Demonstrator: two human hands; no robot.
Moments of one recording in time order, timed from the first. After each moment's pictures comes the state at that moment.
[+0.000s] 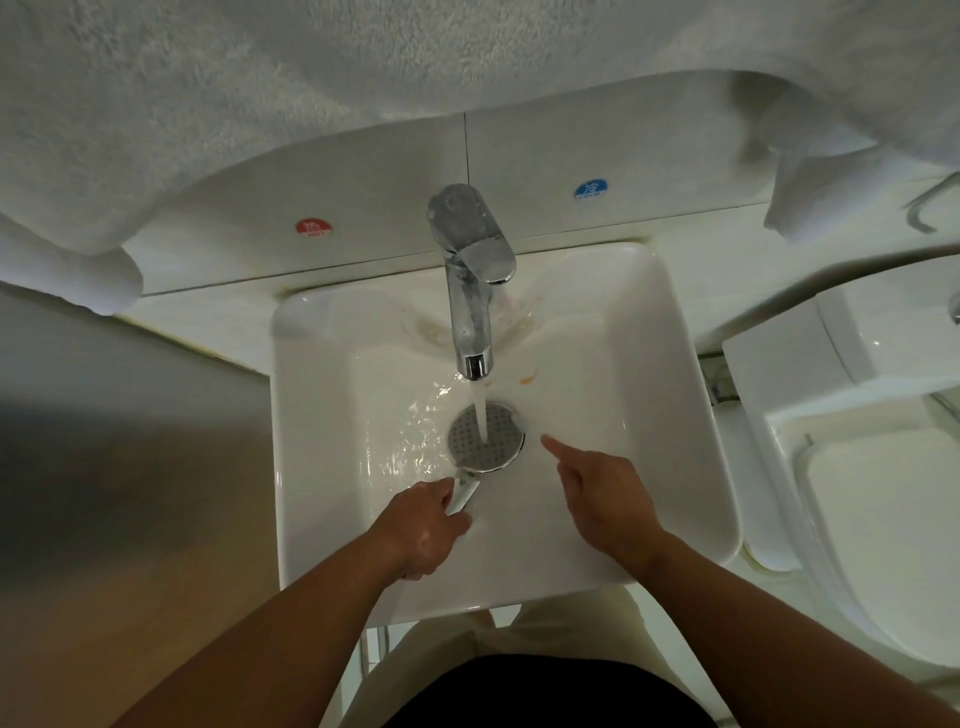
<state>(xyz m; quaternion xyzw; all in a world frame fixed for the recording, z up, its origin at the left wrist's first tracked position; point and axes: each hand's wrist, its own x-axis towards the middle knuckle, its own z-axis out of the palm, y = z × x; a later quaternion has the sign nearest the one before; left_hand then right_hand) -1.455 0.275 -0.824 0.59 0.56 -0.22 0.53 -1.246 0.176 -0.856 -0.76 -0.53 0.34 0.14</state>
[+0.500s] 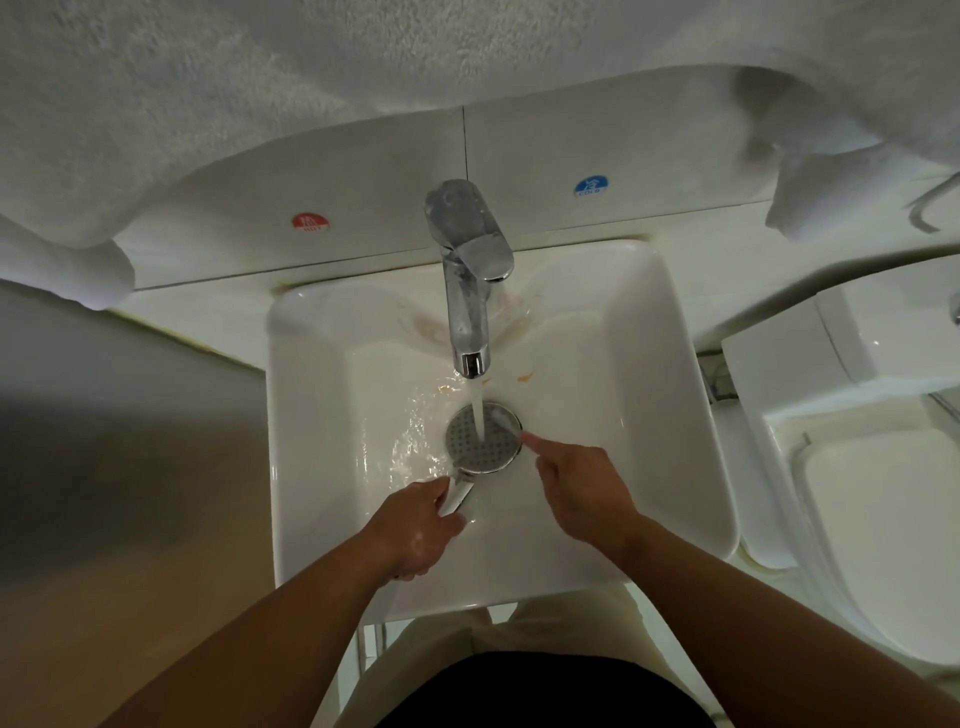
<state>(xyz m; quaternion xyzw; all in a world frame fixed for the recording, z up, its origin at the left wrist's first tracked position) -1.458 0.273 -0.820 0.56 0.57 -0.20 0.56 -1.250 0.197 -0.862 -0.78 -0.48 0.38 0.14</state>
